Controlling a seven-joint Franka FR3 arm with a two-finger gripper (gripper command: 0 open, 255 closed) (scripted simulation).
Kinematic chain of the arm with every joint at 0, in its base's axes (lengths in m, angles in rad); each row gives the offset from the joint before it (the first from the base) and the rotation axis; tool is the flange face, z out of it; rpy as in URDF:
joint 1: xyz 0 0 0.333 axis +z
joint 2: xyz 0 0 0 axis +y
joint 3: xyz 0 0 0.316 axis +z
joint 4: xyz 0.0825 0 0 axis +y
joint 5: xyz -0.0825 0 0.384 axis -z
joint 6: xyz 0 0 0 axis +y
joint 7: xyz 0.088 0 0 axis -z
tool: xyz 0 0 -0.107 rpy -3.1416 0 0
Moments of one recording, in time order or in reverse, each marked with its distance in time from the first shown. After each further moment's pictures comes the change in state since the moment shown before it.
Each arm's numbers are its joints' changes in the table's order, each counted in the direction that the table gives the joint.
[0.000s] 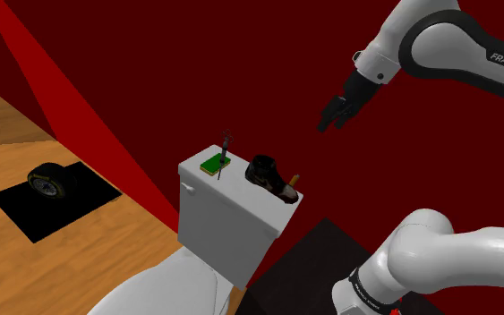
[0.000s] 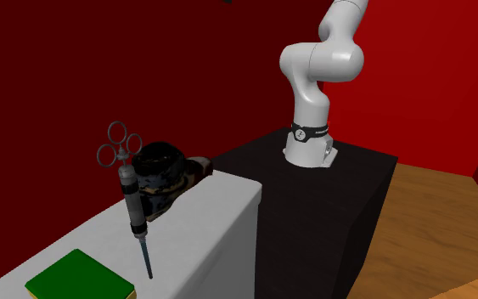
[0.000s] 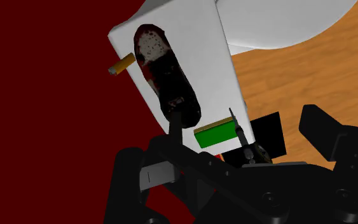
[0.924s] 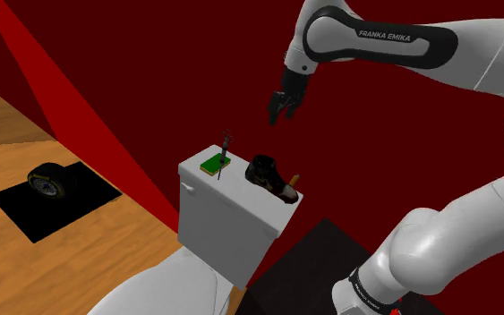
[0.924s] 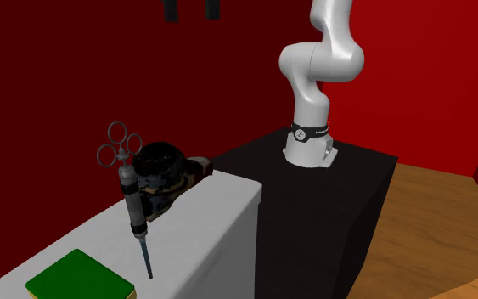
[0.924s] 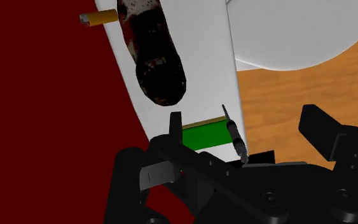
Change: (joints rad) arm 0.050 0.566 0.028 -0.359 0.020 -0.036 -0.073
